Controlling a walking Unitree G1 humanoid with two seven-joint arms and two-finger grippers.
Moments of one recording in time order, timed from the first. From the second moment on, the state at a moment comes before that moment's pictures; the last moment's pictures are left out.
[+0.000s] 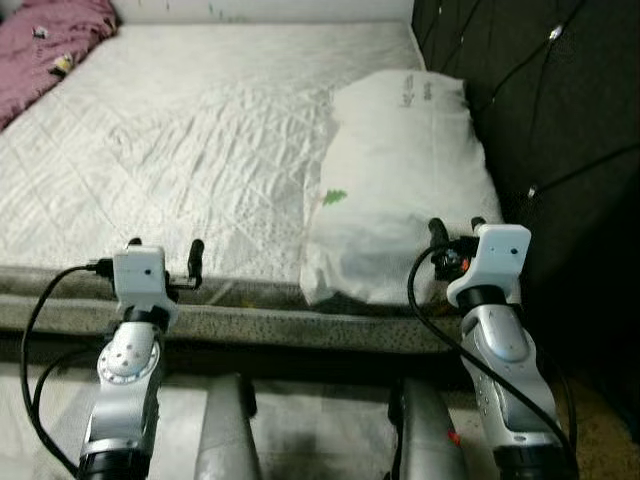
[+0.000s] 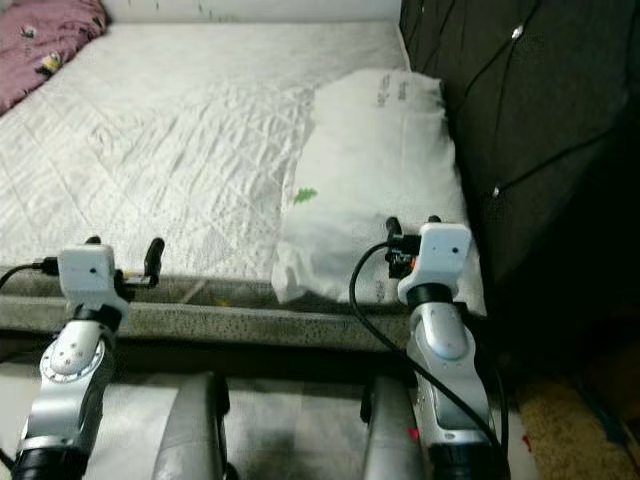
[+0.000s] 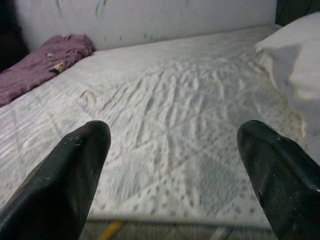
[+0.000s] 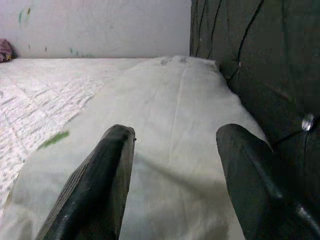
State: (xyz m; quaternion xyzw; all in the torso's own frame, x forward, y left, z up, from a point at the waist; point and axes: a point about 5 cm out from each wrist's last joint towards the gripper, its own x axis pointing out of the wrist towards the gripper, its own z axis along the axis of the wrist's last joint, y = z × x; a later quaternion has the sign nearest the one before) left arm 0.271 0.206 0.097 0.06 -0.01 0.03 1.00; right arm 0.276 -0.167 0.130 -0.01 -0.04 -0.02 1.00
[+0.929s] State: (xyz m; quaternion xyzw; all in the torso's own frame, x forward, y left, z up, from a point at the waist) left arm 0.303 0.180 0.100 0.04 -0.03 -0.01 1.00; right arm 0.281 -0.205 0.134 -0.05 -0.04 -0.11 0.99
